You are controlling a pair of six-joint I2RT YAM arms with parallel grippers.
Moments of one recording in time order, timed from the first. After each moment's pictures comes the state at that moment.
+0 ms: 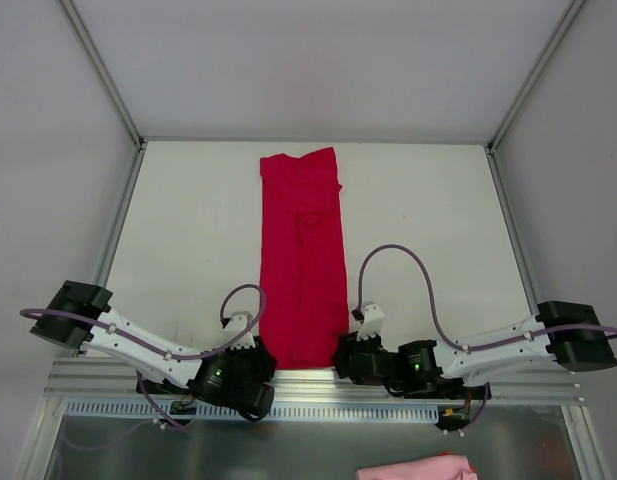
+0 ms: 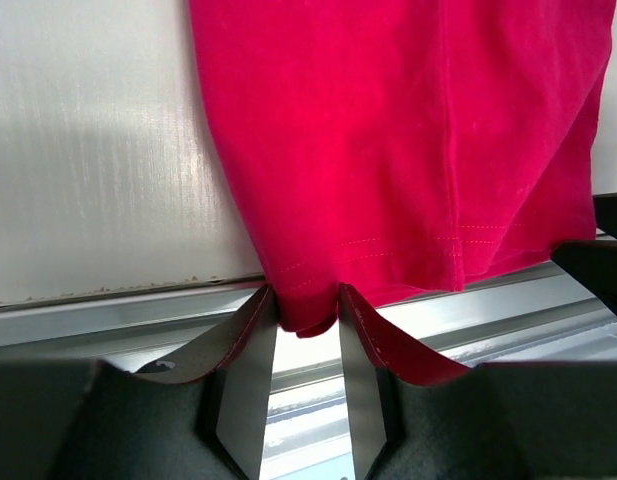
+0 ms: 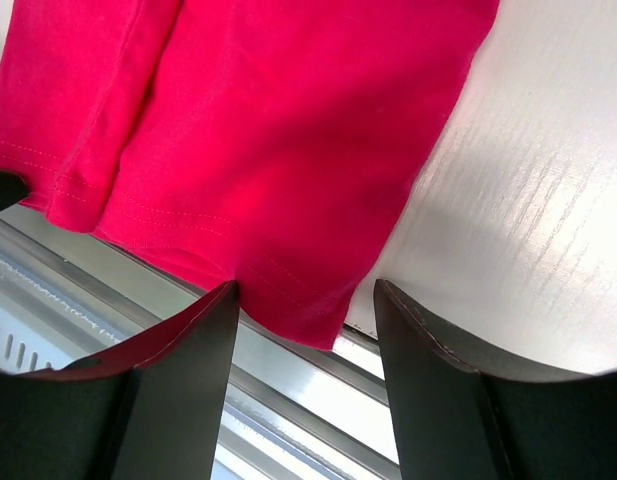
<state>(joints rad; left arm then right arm) -1.89 1.10 0.41 -0.71 -0.82 -1.96 1.67 1.04 0.33 -0.25 0.64 1.20</state>
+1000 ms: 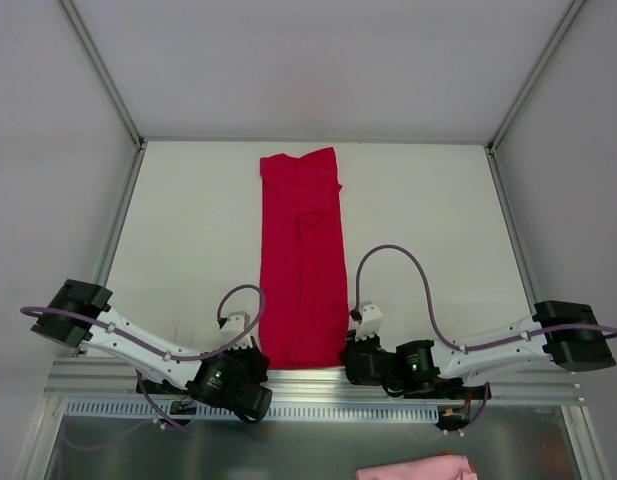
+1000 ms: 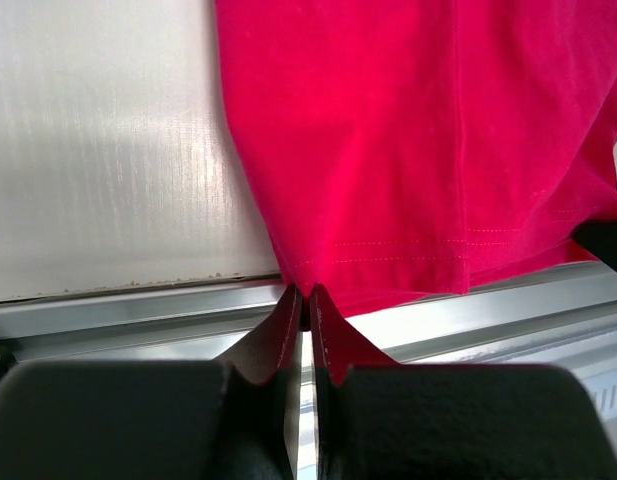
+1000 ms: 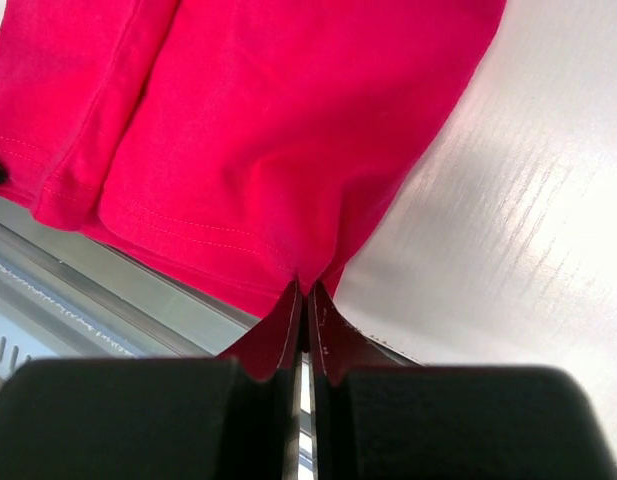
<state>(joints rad) -1.91 1.10 0.43 -0.79 -0.83 -2.01 1.67 1.05 0.34 -0.26 0.64 1.19</state>
